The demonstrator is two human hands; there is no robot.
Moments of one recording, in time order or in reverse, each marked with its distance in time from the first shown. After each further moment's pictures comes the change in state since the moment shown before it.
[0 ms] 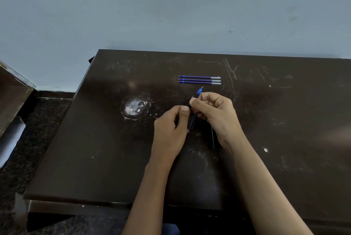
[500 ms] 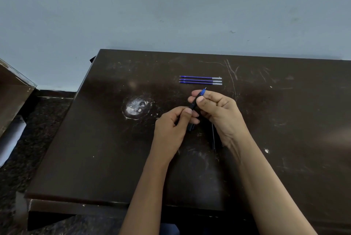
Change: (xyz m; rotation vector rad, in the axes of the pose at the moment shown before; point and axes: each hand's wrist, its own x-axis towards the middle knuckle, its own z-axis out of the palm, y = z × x) left_hand 0.001 0.002 -0.002 -0.195 -0.085 -0.096; right_hand 0.000 -0.002 -0.005 0.161 -0.061 0.036
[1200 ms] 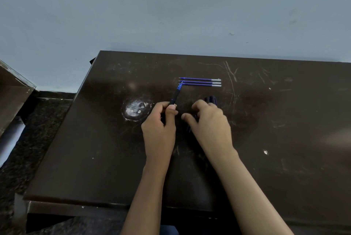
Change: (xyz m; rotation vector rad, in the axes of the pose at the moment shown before) left_hand 0.003 -0.006 -0.007 0.193 0.371 0.092; right_hand -0.007 0.010 0.028 -1.199 0.198 -0.078
